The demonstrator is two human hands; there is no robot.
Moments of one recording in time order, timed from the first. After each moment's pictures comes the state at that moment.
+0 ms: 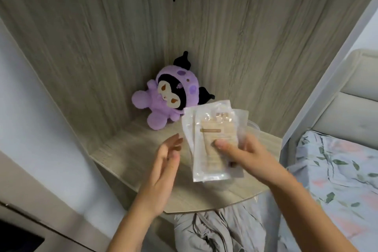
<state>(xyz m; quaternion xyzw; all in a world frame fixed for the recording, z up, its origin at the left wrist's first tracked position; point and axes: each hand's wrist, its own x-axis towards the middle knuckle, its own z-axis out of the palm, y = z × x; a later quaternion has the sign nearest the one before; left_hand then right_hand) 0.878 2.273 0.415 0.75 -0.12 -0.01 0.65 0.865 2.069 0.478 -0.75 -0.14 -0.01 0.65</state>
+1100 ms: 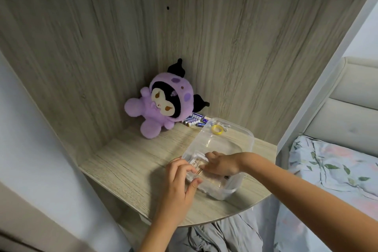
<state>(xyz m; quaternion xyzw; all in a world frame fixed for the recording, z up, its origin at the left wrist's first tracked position) 0.912 2.228 0.332 0.80 -0.27 0.19 0.50 0.951 2.058 0.420 -0.92 -0.04 0.36 0.13</state>
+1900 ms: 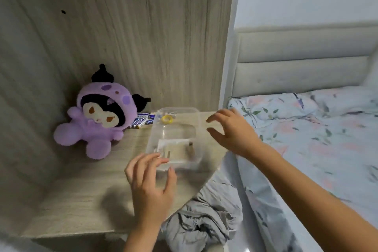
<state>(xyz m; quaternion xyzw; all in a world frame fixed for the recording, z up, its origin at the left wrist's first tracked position) 0.904 2.249 0.372 0.76 -0.37 0.26 0.46 0.833 2.031 0.446 -0.96 0.16 -0.19 0.11</state>
